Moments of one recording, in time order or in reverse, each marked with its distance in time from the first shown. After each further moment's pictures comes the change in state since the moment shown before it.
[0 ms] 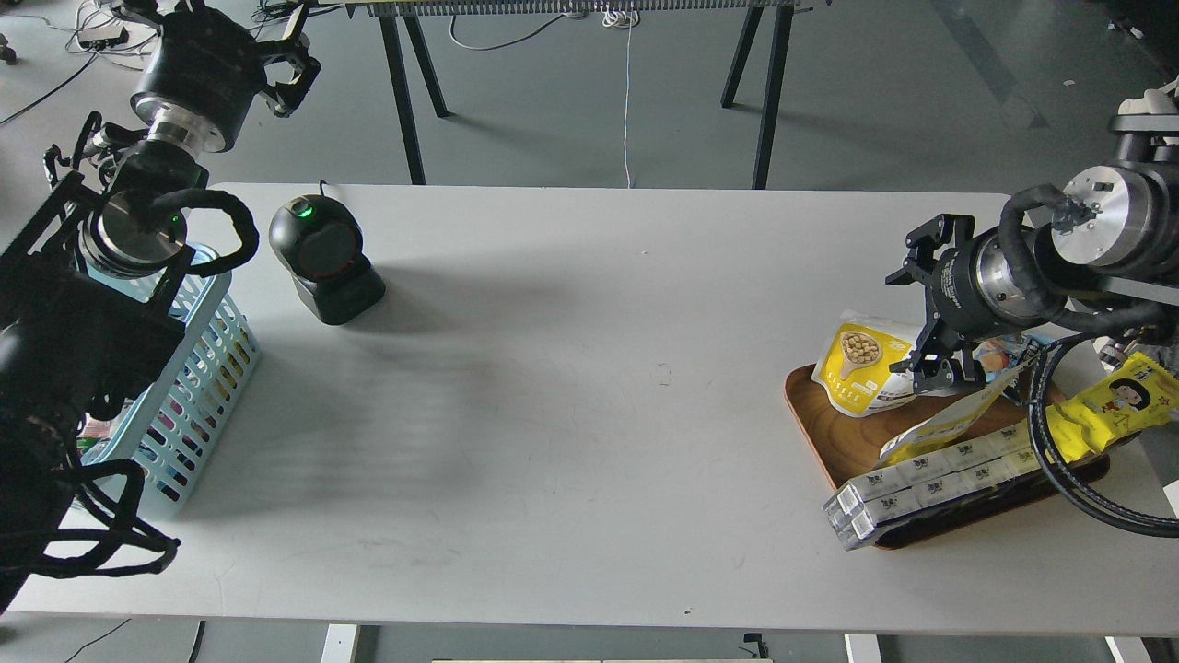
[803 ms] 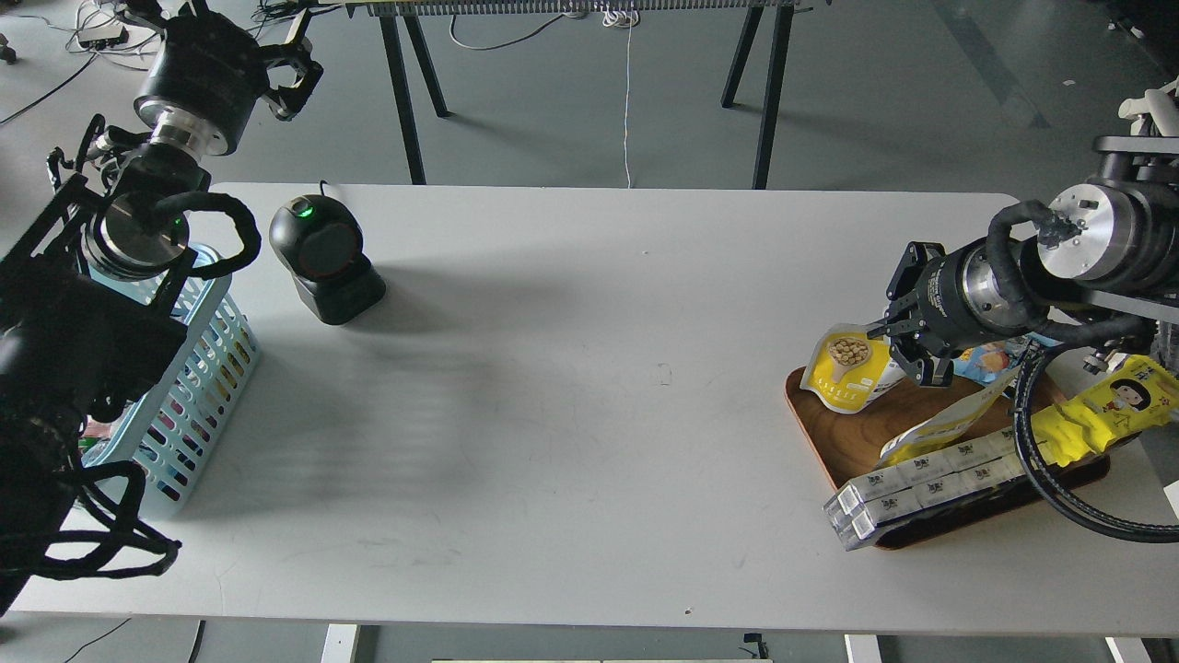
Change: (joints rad) left arm 0.002 -0.002 0.003 0.000 0.001 0.001 0.000; right arm -0.063 -0.013 0.107 -0.004 -0.054 0.000 -0.010
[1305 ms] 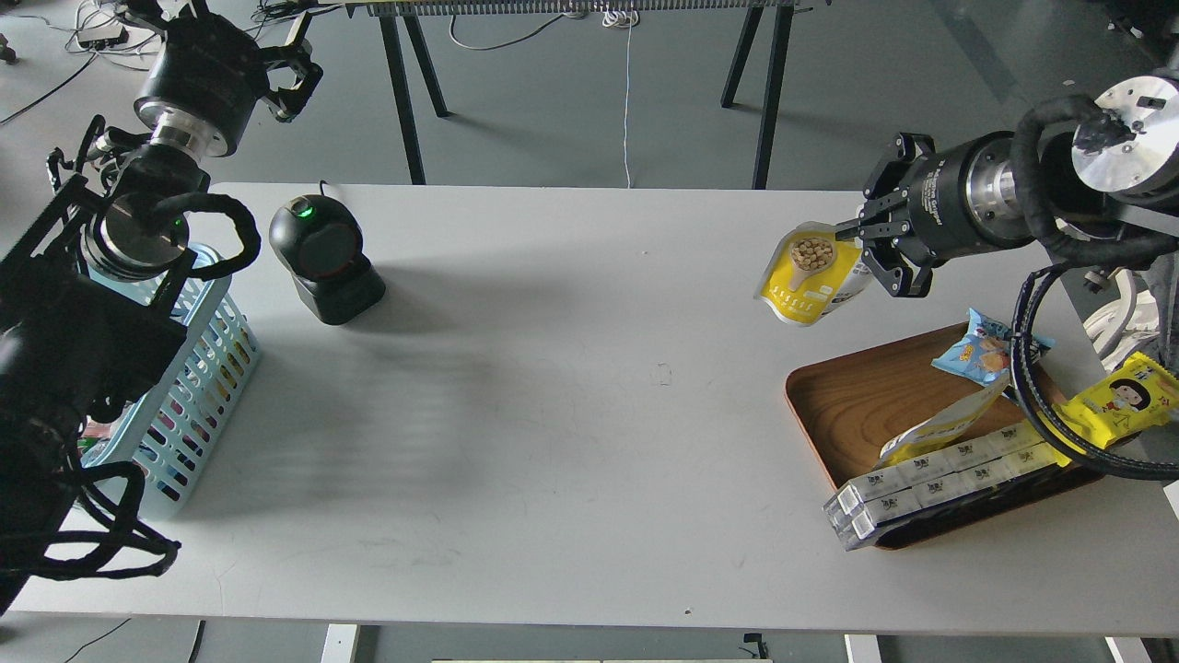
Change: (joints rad) left arm 0.000 0.000 0.006 0.003 0.001 0.002 0.000; right arm 0.101 -0.012 0.134 0.040 -0.011 0.000 0.003
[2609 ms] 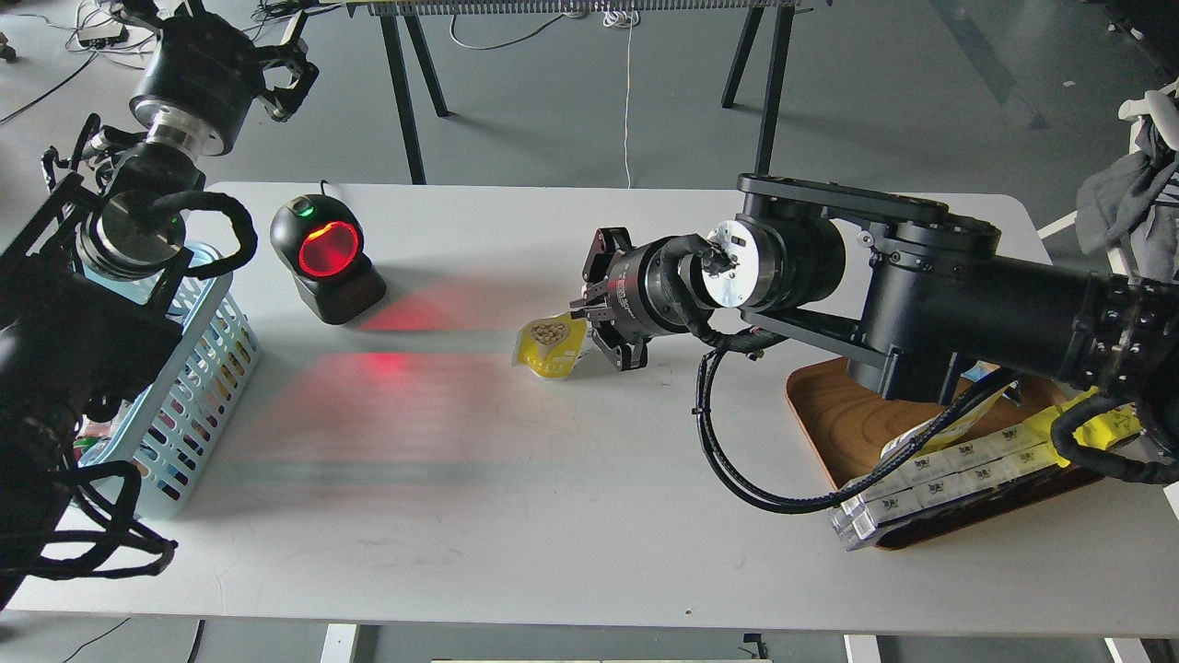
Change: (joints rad) left arm -0.001 0.008 0.002 -0.002 0.000 0.009 0.000; right arm -0.396 0.639 0.329 -0.359 -0.280 0.000 0.035
